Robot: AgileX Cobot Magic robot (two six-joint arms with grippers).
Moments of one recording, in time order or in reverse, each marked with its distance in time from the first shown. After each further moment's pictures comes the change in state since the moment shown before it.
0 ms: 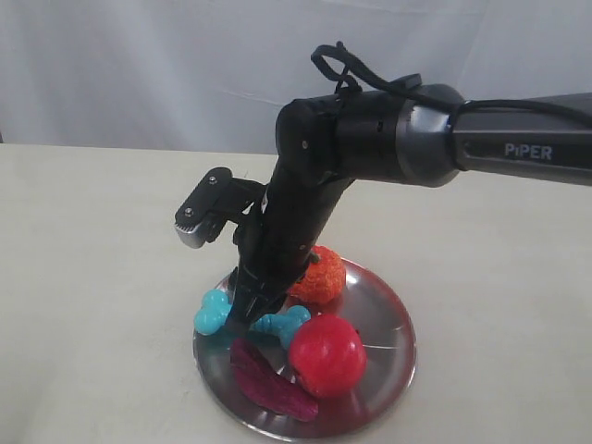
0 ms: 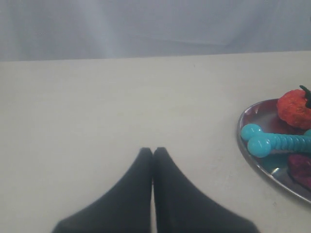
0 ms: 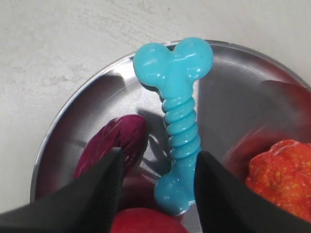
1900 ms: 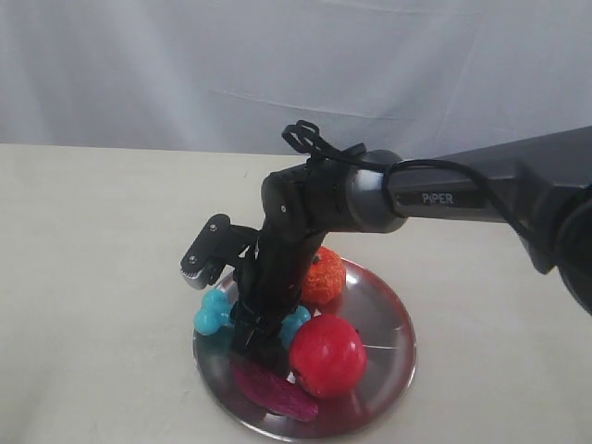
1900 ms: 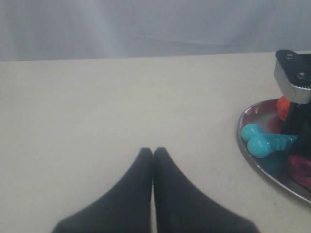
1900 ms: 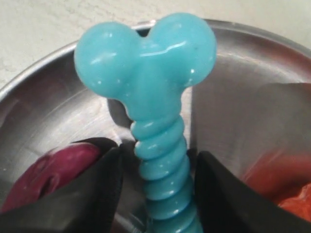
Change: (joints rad) left arm 0.000 0.000 0.000 0.000 0.000 0.000; right arm 0.000 0.175 -0.001 -0.038 -0.150 0.003
